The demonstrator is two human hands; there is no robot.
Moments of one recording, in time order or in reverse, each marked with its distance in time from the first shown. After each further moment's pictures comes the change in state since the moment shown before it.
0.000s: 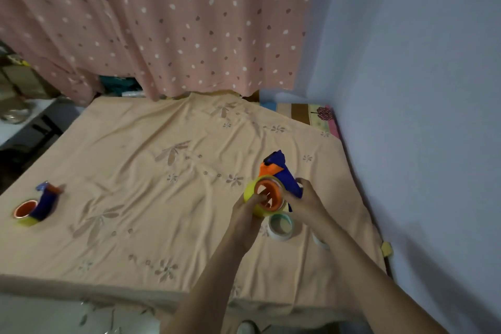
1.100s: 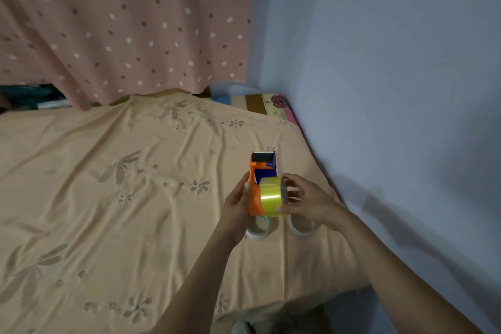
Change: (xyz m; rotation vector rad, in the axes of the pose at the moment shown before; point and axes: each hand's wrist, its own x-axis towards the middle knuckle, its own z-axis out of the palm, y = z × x) left_hand 0.045 -0.009 0.011 0.352 -0.225 0.029; right_hand 0.003 0.023 -0.053 0.043 -0.168 -0.148
